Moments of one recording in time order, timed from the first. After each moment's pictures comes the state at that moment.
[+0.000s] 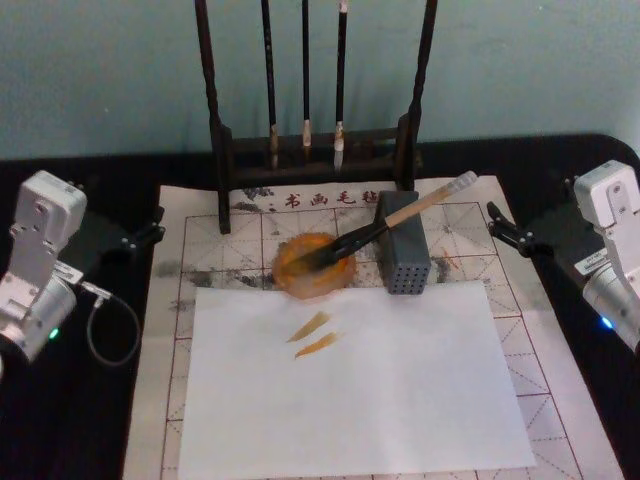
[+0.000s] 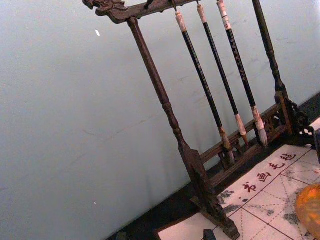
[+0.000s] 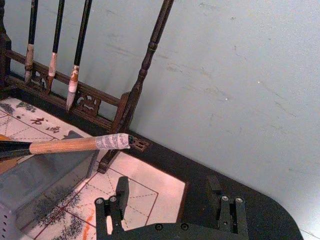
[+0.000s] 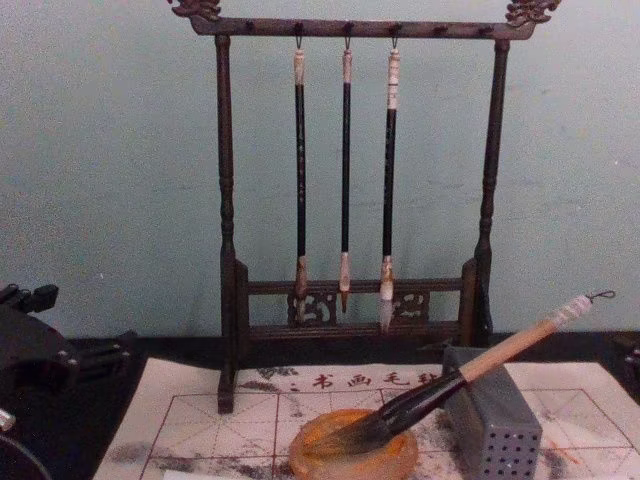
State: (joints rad) left arm -0.20 0.60 0.45 -1.41 -0.25 -0.12 0.03; right arm 0.20 0.60 -0.45 -1.41 0.26 -0.12 -0.03
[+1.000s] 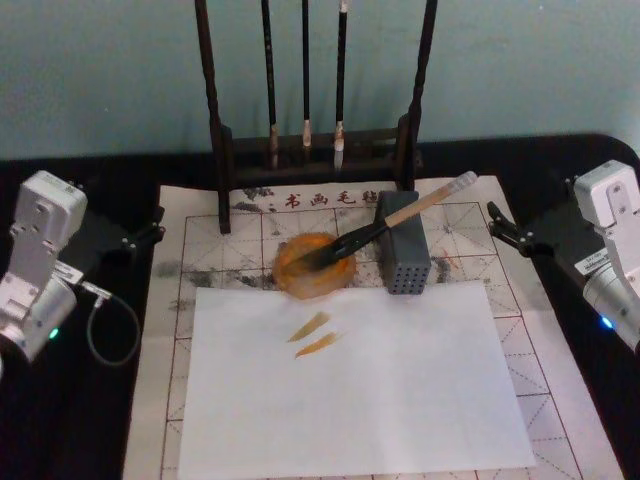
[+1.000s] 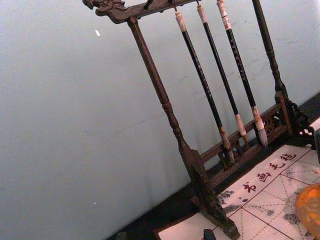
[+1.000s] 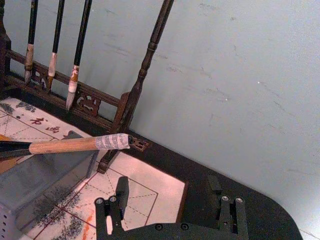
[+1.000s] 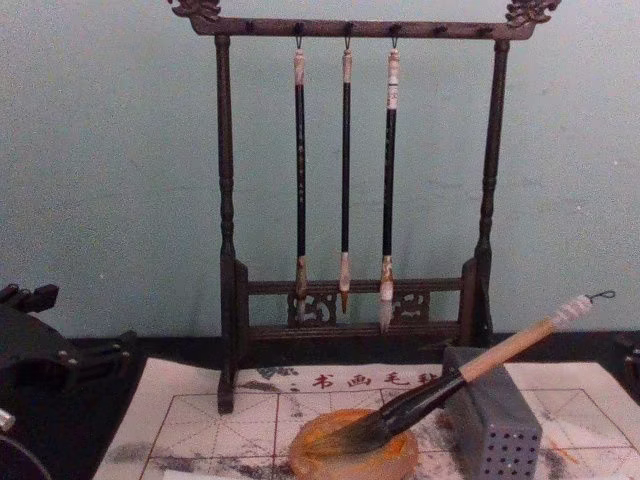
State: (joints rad) left arm -0.20 0.60 0.45 -1.41 -0.25 -0.12 0.03; right arm 0.20 0.60 -0.45 -1.41 0.25 -0.12 -0.03
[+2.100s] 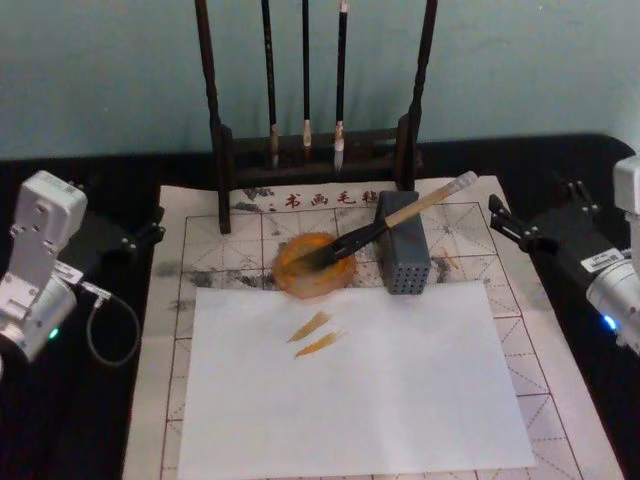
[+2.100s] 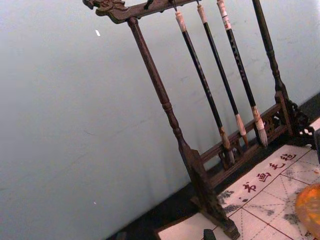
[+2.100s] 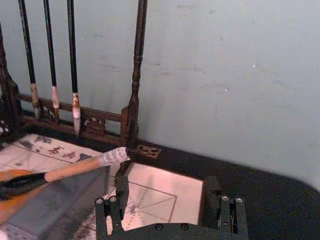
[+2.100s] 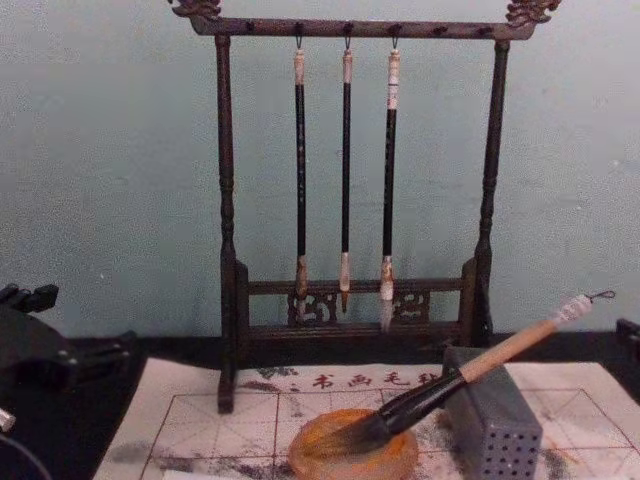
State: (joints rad) left arm -0.20 0.60 0.45 -1.41 -0.25 -0.12 0.03; right arm 0.15 0.55 -0.35 -1.43 0.42 -0.11 0.07
